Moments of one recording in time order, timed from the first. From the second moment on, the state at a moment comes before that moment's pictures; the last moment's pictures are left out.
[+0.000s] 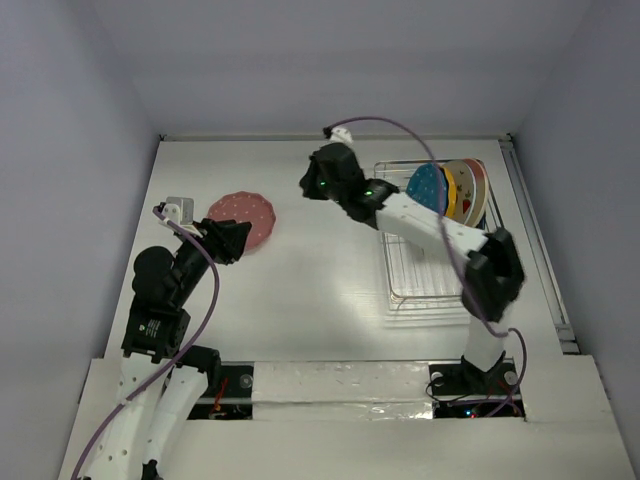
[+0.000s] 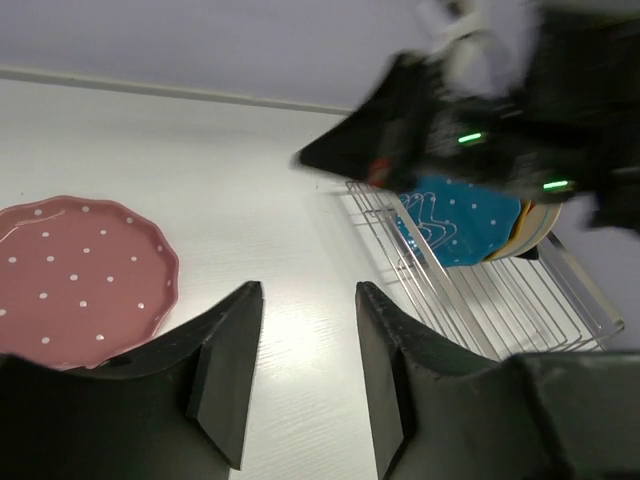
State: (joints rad) left arm -0.20 0.50 0.69 -0.21 0.24 -0.43; right arm 0.79 1.95 1.69 -0.19 0.22 0.66
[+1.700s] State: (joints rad) left arm -0.20 0.48 0.69 -0.21 0.23 -0.43; right arm 0.40 1.71 1.48 -0.68 0.82 0.26
